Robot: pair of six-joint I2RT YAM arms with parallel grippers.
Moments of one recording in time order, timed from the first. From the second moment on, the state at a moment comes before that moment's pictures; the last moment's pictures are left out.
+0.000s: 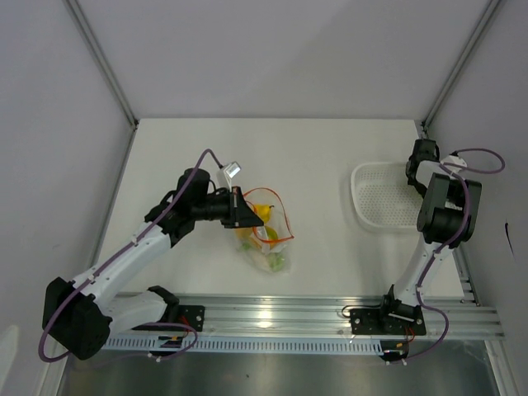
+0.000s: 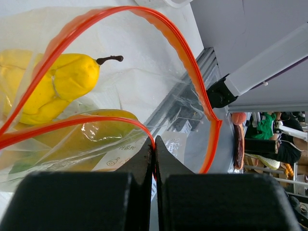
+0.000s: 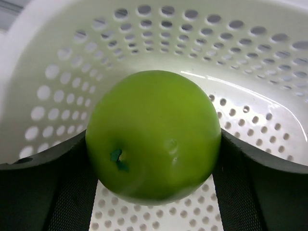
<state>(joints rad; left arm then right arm) -0.52 1.10 0.82 -0.26 0.67 -0.65 -0.26 2.03 1.37 -0.33 0.68 0.79</state>
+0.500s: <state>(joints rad) -0.52 1.03 0.75 -0.22 0.70 -0.68 -0.14 1.56 1.12 -0.32 0.48 0.54</state>
